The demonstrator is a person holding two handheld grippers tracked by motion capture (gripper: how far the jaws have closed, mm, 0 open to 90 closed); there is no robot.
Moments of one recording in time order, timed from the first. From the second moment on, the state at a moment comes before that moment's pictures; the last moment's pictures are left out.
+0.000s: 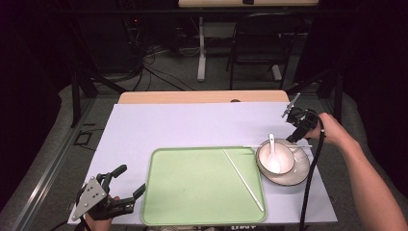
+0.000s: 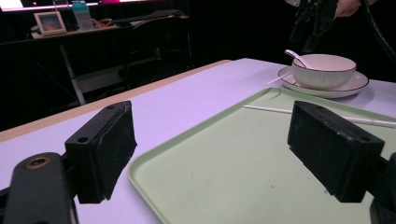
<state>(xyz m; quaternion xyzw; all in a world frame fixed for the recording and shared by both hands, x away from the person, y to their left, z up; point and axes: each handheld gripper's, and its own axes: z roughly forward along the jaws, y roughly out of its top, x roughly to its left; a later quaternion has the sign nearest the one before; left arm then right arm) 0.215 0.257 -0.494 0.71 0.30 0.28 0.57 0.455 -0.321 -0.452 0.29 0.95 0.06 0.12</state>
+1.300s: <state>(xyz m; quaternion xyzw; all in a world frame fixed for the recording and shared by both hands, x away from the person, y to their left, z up) 0.215 0.257 -0.494 0.71 0.30 0.28 0.57 0.455 -0.312 -0.503 0.23 0.97 0.01 0.06</state>
